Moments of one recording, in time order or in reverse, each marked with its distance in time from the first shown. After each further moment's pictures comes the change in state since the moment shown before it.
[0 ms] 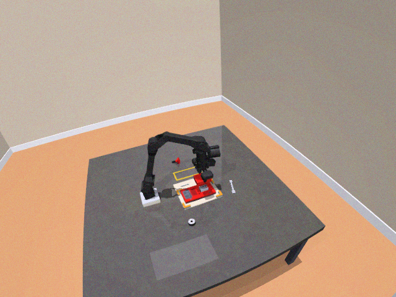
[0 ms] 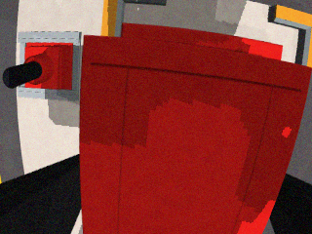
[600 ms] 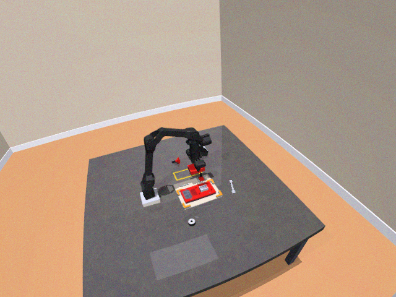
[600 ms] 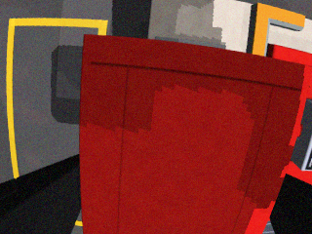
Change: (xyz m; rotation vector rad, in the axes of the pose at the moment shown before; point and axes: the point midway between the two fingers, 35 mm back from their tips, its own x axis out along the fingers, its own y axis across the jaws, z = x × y) arm -0.005 0.103 -0.001 -0.011 -0.007 0.003
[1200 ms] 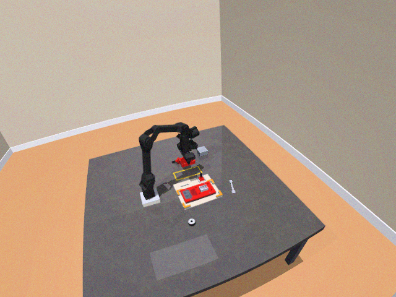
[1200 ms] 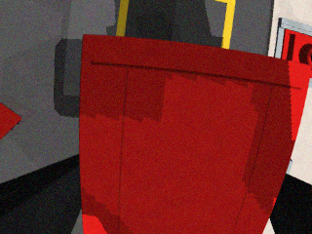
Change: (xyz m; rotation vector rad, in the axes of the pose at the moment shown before) arm -0.004 0.092 -0.030 -0.009 0.002 0.013
